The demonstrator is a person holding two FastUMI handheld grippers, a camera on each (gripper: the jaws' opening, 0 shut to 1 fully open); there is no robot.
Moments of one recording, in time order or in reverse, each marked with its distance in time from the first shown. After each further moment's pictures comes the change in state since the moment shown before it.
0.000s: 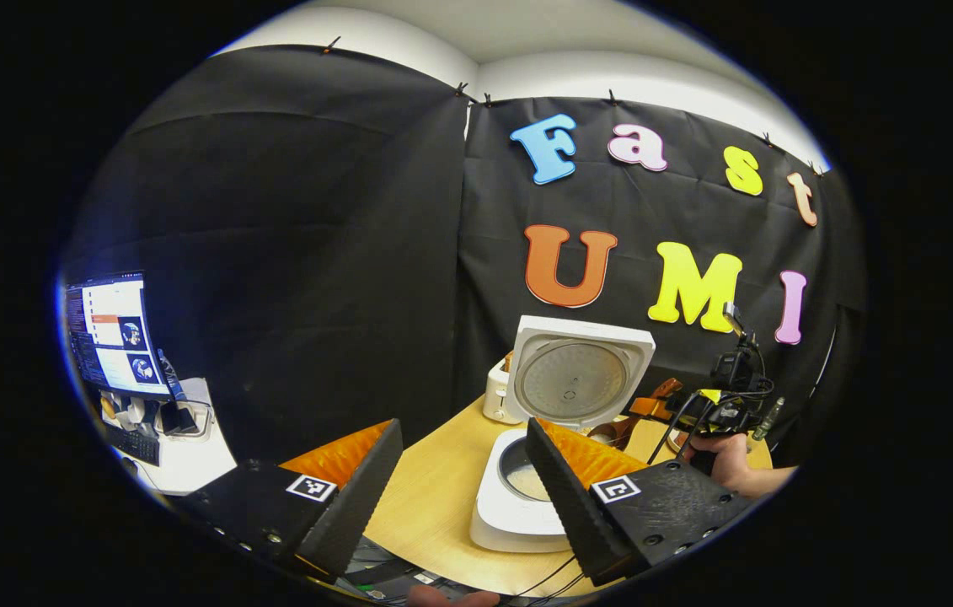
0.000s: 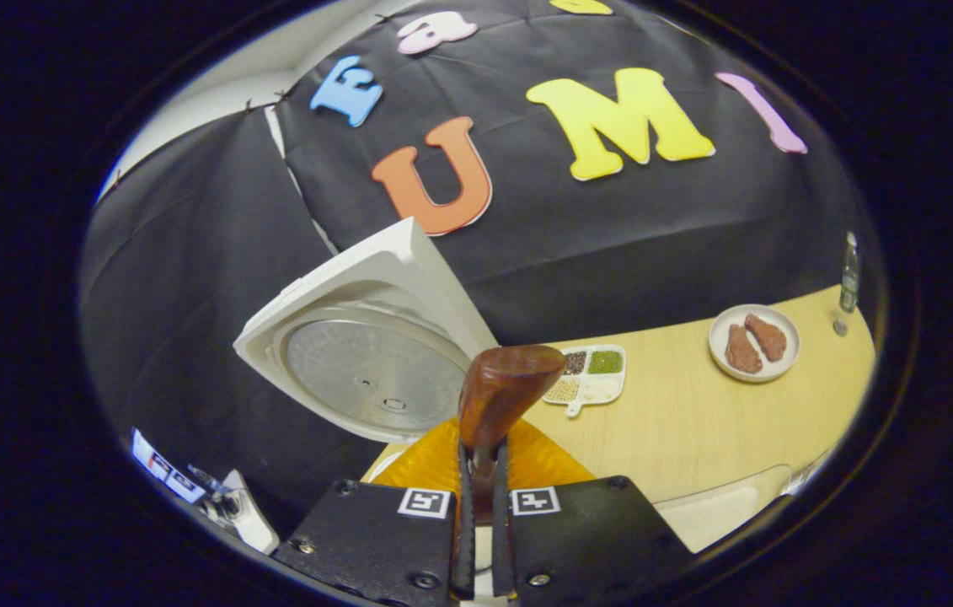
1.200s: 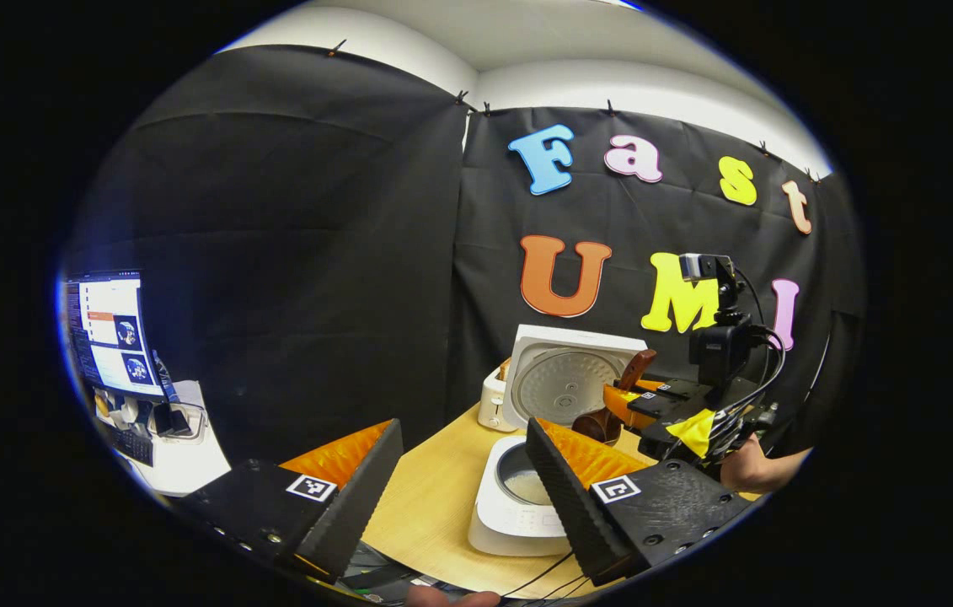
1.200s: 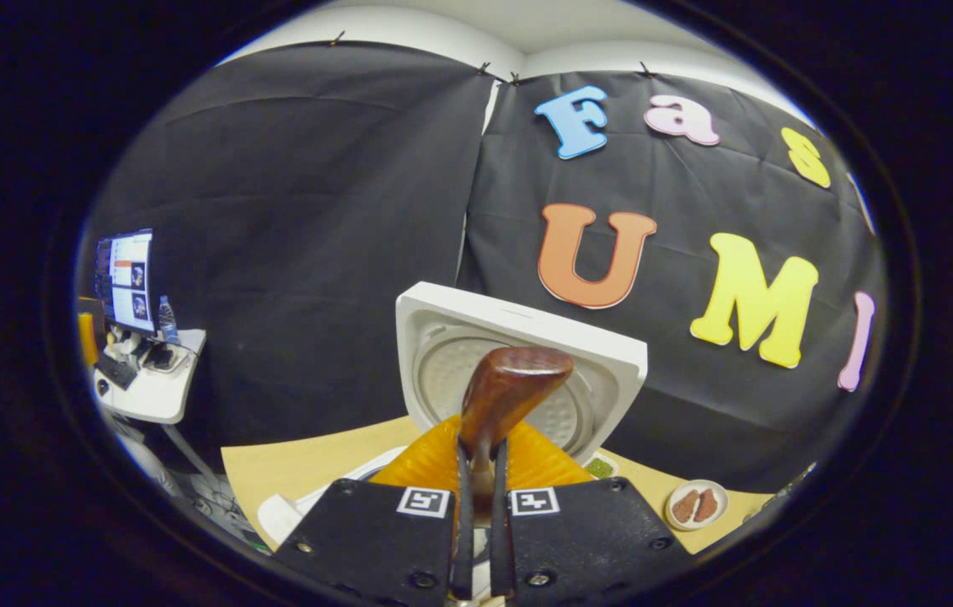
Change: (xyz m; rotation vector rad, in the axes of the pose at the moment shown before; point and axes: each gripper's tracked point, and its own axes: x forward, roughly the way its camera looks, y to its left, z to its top) left arm -0.006 -0.004 0.008 -0.016 -0.047 -0.025; right arm -0.048 0.092 0.016 -0.571 -0.145 0.118
